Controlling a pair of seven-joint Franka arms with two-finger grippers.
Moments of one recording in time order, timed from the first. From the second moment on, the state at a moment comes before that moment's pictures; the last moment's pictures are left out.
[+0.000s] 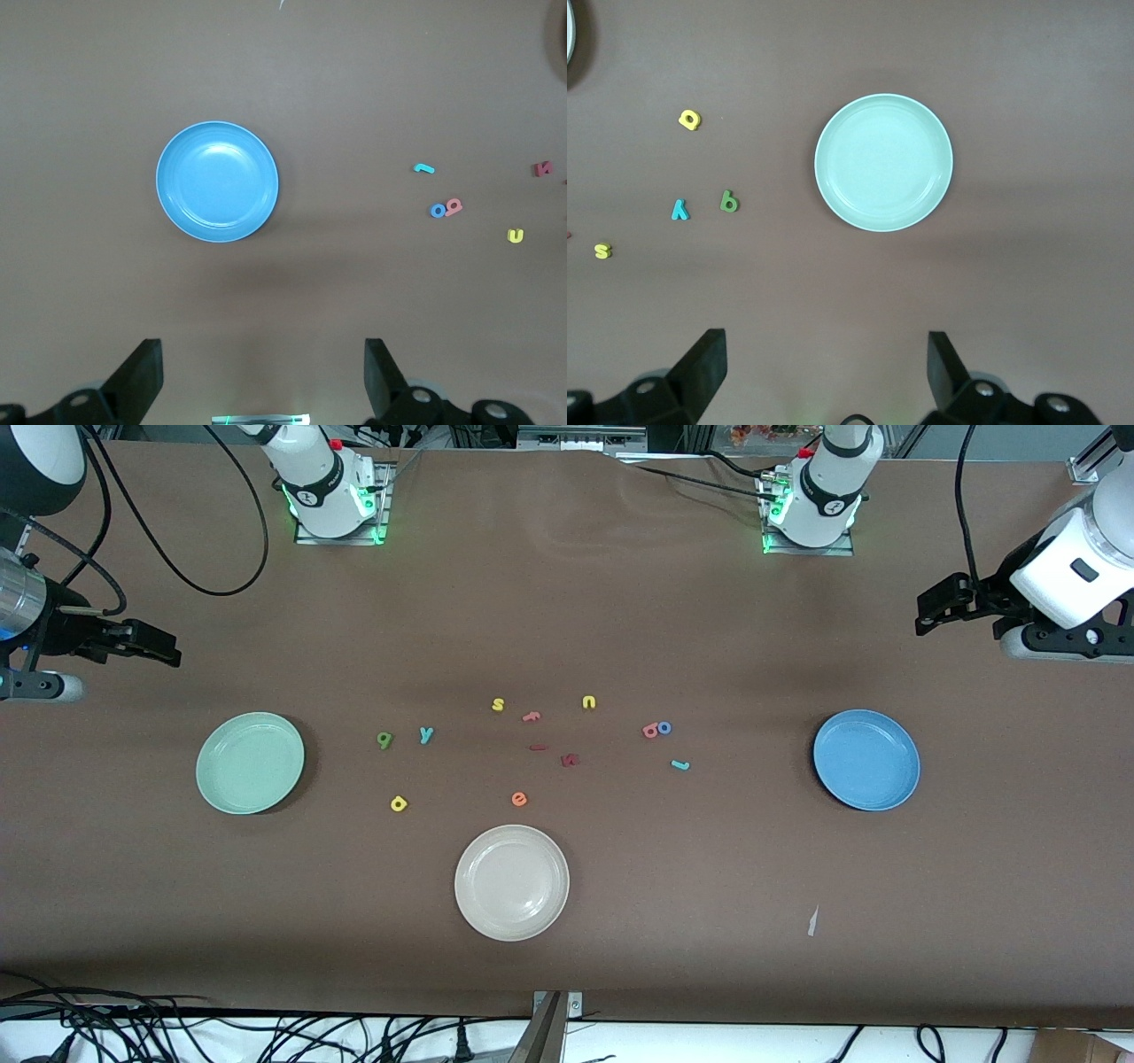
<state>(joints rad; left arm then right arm) 0.07 0.02 -0.17 -1.55 -0.03 1.45 -0.07 -0.01 0.09 0.00 -1.59 -0.02 1.56 0.03</state>
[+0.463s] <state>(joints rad) 0.07 0.00 -0.17 -1.60 -0.03 1.48 -0.07 -0.01 0.09 0.00 -1.59 -0.02 1.55 0.03</state>
